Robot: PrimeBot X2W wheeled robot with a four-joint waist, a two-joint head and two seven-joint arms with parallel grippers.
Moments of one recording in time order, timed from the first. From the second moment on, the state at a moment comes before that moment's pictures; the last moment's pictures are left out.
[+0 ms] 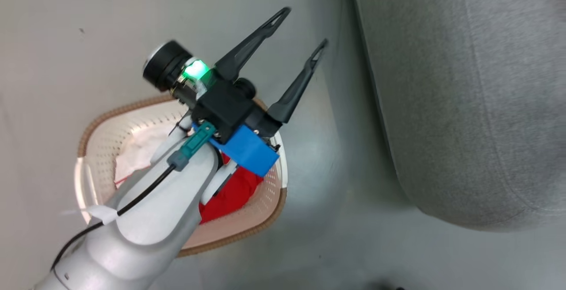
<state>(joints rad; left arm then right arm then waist) -0.80 0.27 -0.77 0.23 -0.32 -0.06 -0.25 -0.62 -0.17 -0.59 0.29 0.00 0.13 -0.26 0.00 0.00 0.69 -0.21</state>
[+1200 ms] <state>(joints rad) -0.17 0.09 -0.07 0.17 -0.19 -0.09 -0.26 -0.12 -0.07 -0.07 0.08 0.18 0.13 -0.26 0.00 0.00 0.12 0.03</state>
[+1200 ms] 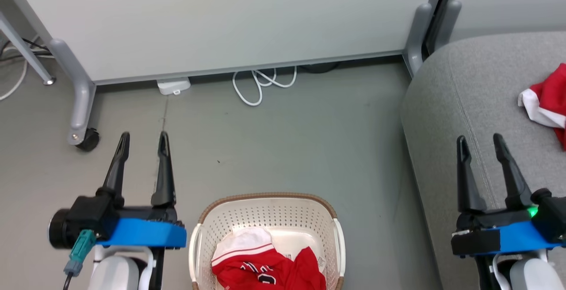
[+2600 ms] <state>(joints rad) -0.09 0.06 -0.07 0.27 -0.16 -0.13 -0.26 -0.03 -0.05 -0.03 0.11 0.16 0.13 -0.26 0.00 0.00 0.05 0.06</state>
